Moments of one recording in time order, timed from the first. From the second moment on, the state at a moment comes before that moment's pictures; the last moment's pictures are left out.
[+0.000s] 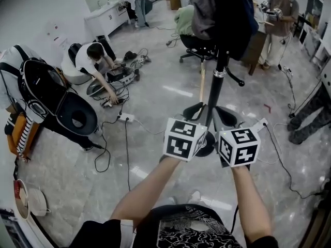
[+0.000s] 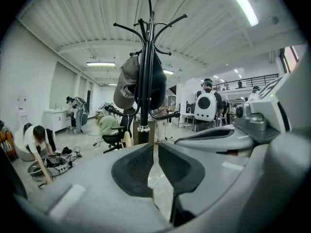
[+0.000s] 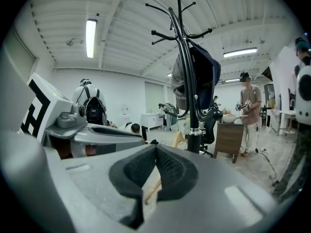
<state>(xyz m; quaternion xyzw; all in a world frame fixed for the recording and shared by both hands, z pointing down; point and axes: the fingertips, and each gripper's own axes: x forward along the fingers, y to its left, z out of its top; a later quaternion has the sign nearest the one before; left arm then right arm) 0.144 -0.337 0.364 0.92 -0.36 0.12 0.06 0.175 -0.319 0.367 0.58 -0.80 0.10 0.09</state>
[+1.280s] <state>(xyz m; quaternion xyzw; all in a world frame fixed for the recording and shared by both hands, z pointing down) 0.120 -0.308 0.353 0.94 -0.31 0.11 0.05 0.146 -0.285 0.350 0.62 -0.77 0.08 0.10</state>
